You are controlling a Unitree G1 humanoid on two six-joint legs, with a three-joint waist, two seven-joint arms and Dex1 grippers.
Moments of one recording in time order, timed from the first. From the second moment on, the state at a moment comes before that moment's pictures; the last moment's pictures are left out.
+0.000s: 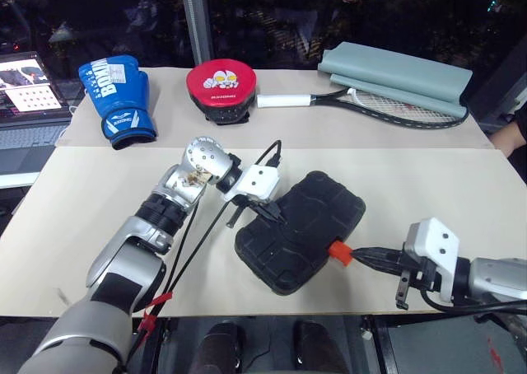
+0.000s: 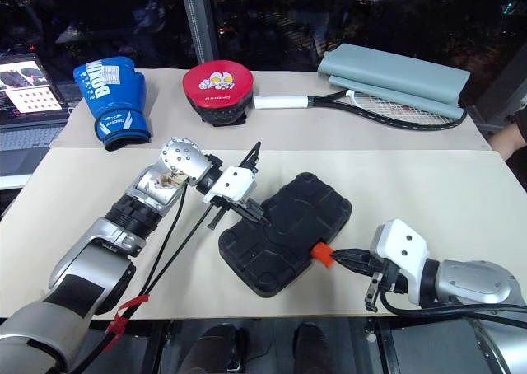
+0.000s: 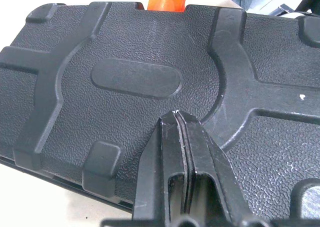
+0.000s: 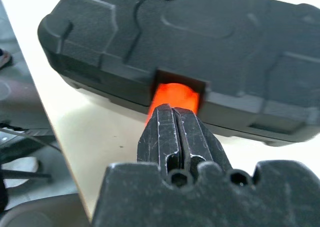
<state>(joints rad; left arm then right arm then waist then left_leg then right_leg) -0.98 0.43 -0.49 0.52 -0.10 -0.15 -1.60 0.25 -0.89 -0.26 -0.73 0.49 0.56 0.89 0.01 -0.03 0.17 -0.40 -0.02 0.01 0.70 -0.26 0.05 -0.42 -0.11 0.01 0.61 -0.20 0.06</state>
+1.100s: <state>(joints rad) -0.95 0.44 -0.49 0.44 -0.12 -0.08 -1.60 0.19 -0.73 0.00 -0.51 0.26 0.45 0.78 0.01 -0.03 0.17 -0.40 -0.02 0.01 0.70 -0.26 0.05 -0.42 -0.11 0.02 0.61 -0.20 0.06</state>
